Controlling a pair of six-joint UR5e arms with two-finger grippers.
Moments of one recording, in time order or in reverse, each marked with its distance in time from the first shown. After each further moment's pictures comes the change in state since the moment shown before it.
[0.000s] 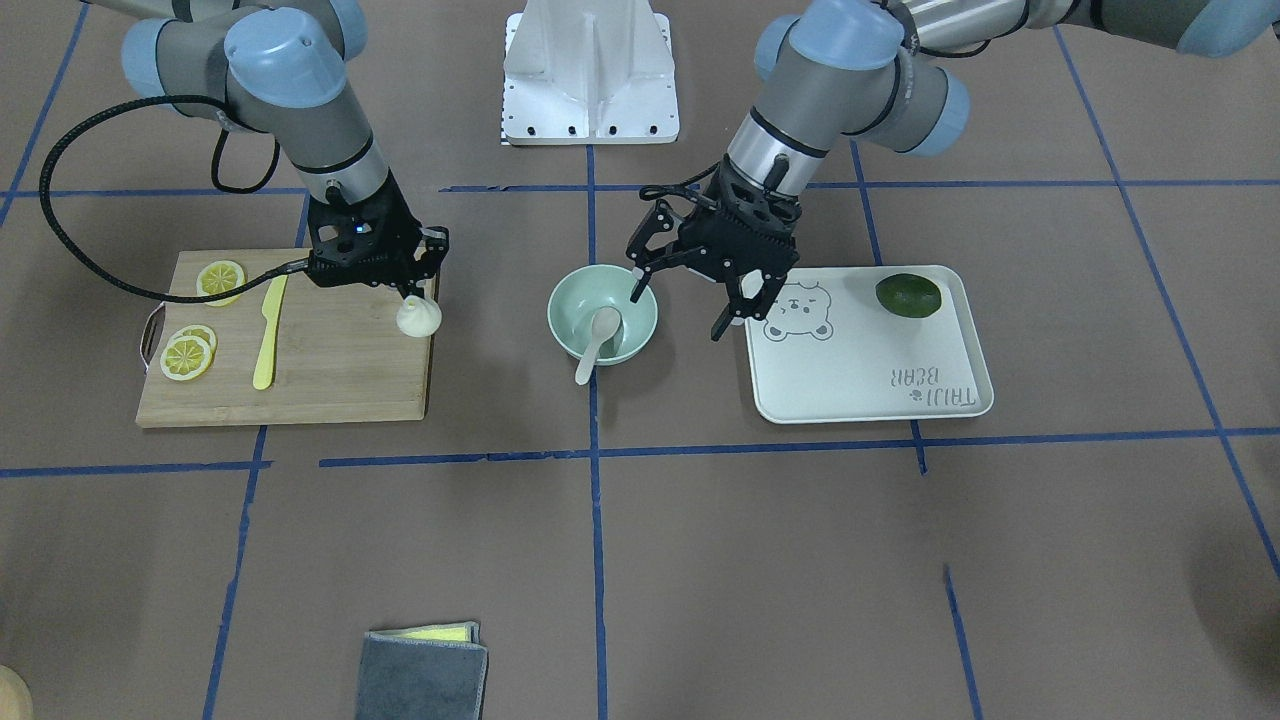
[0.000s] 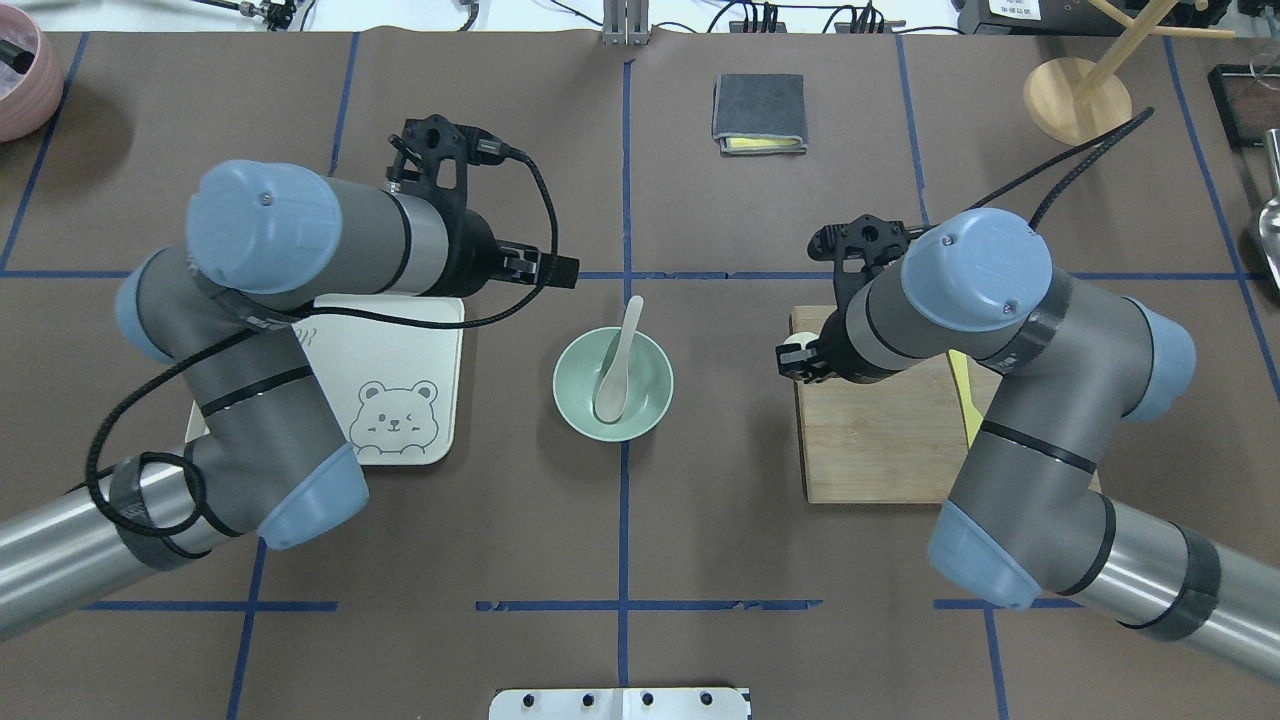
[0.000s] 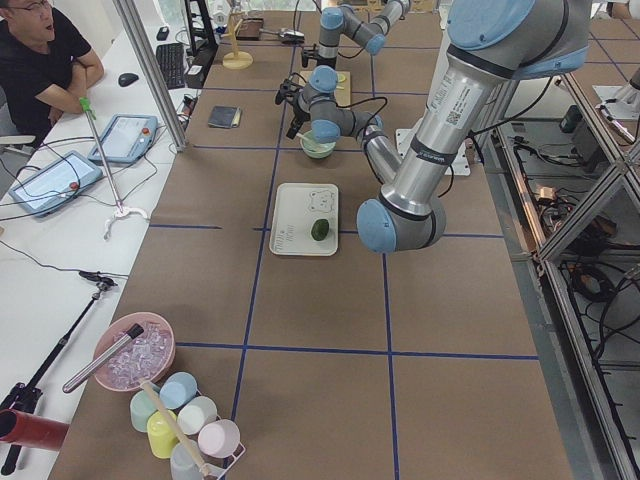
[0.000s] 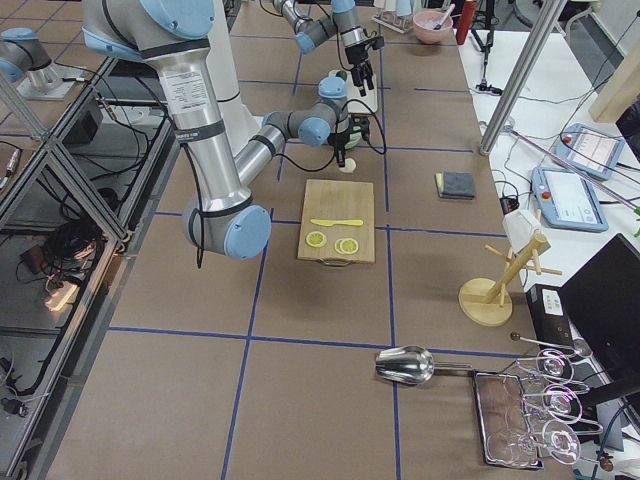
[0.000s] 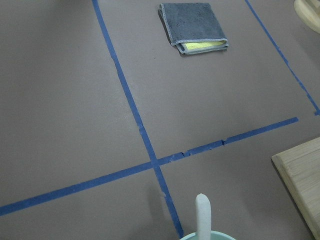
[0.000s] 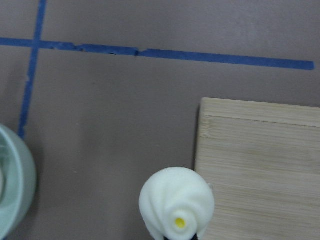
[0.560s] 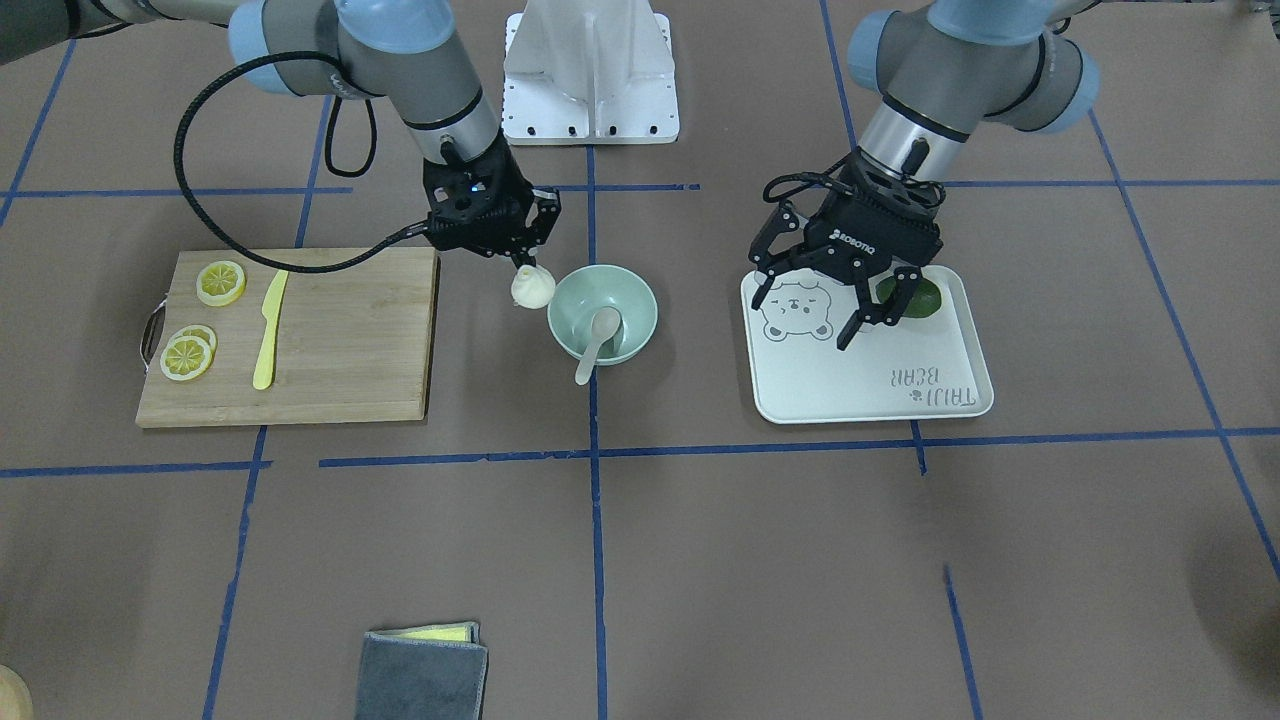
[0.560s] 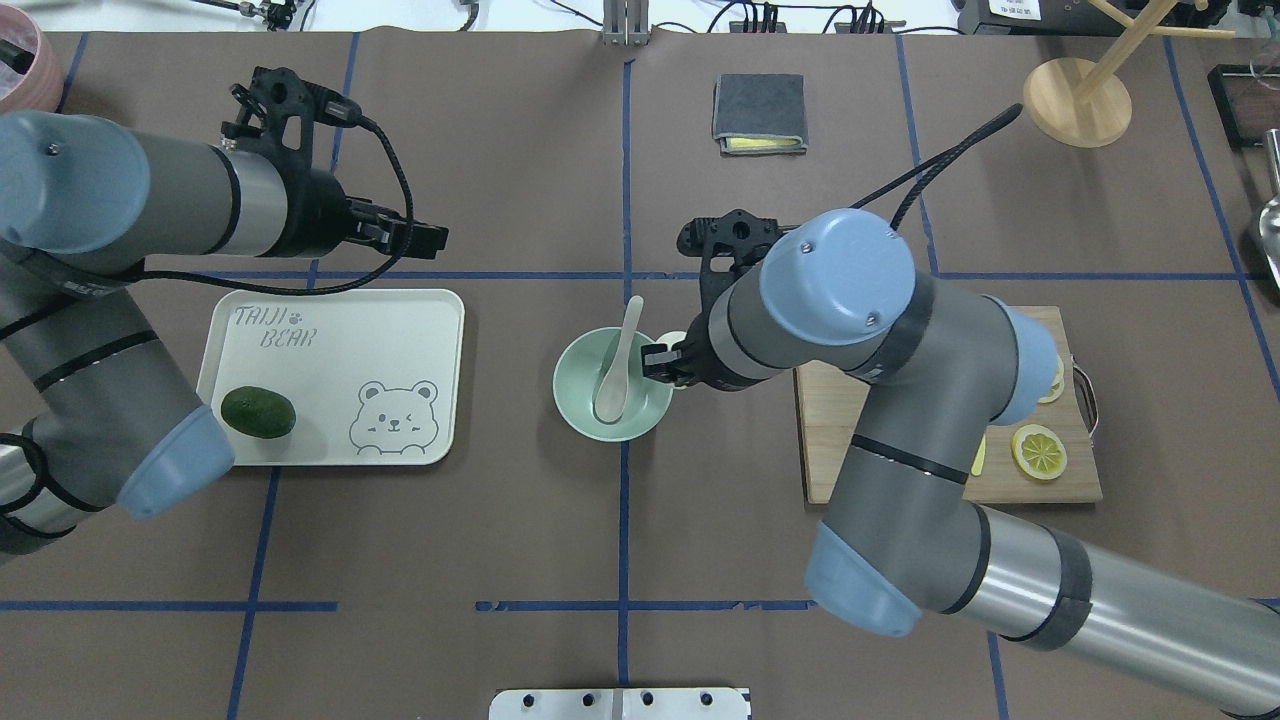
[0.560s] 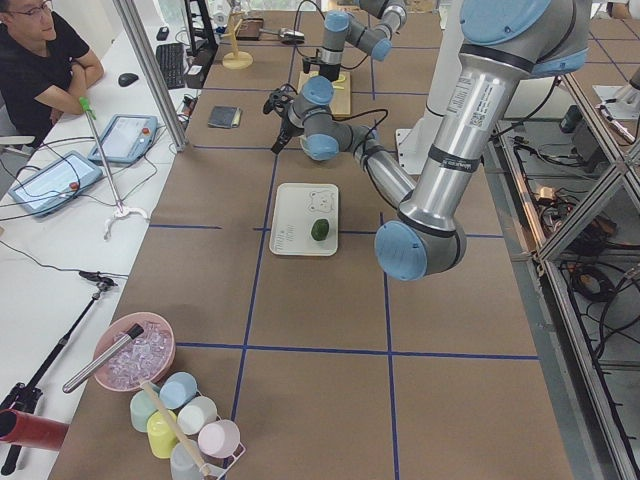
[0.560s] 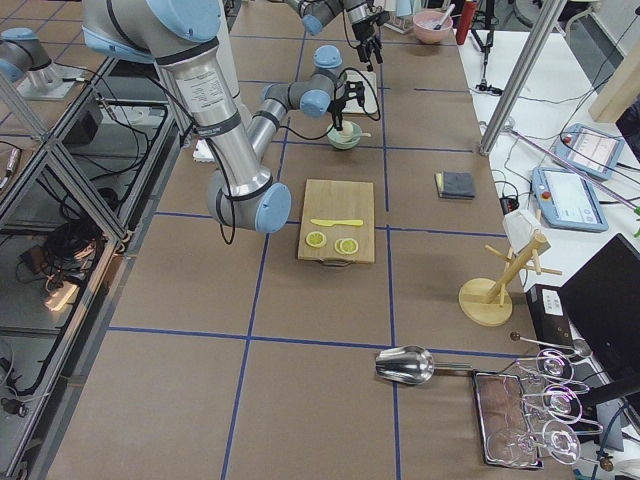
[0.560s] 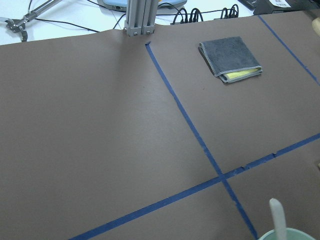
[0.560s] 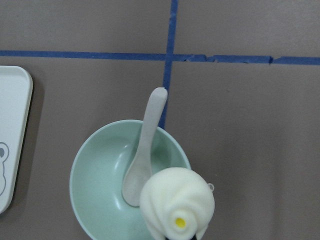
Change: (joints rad) left arm -0.125 0.169 -0.088 -0.001 -0.068 0.212; right arm -0.093 0.201 -0.078 0.008 -0.052 0.121
